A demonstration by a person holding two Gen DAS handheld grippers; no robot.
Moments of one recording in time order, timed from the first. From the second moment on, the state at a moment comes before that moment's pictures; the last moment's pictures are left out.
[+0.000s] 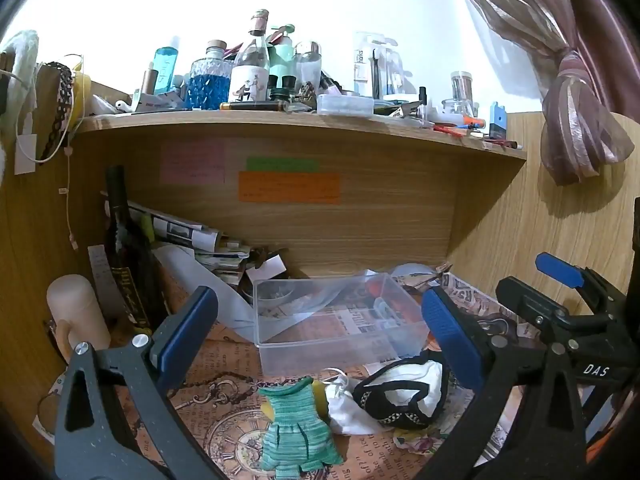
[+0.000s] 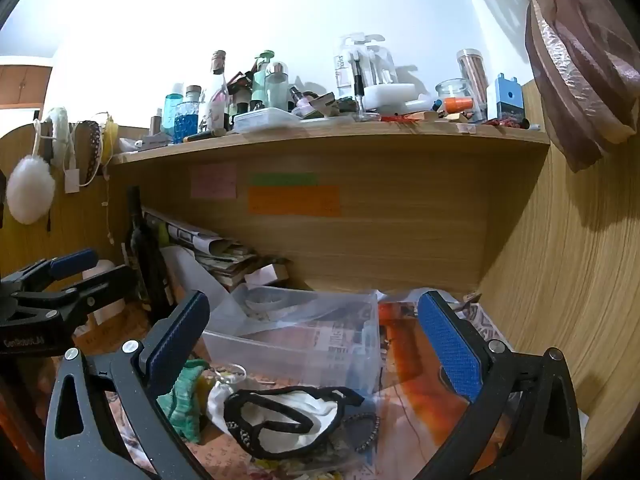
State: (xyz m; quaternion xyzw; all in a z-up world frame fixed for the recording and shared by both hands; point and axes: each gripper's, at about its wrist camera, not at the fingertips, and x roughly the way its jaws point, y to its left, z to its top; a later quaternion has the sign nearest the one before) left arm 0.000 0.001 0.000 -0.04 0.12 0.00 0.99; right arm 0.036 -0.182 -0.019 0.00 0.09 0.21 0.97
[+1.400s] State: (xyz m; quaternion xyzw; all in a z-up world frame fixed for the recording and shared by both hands) left arm -0.004 -0.007 0.004 -0.02 0.11 0.00 0.99; right arm 0.031 -0.178 -0.016 0.00 0.08 0.21 0.97
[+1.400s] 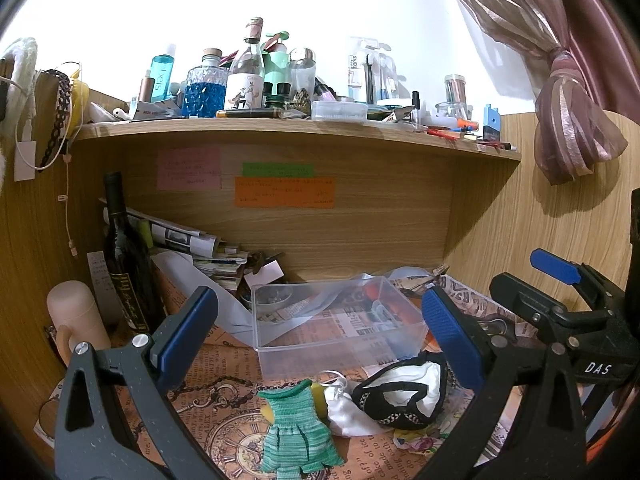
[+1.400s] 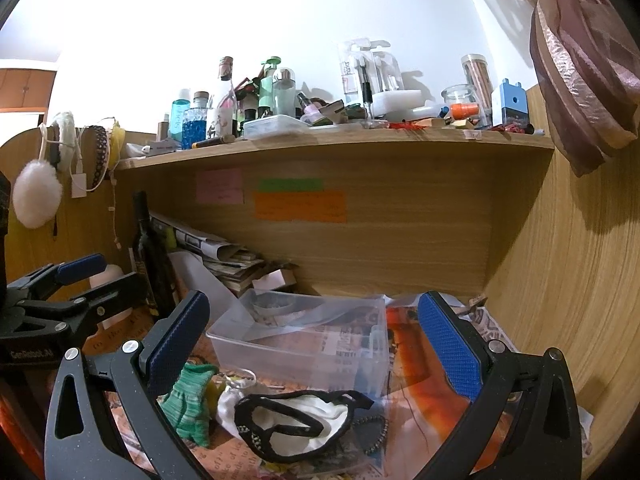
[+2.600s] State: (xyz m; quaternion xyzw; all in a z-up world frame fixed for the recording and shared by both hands) left arm 0.002 -0.007 0.001 -0.03 0.11 -0.01 0.99; right arm 0.033 -0.183 -0.018 0.01 0.08 0.22 0.97
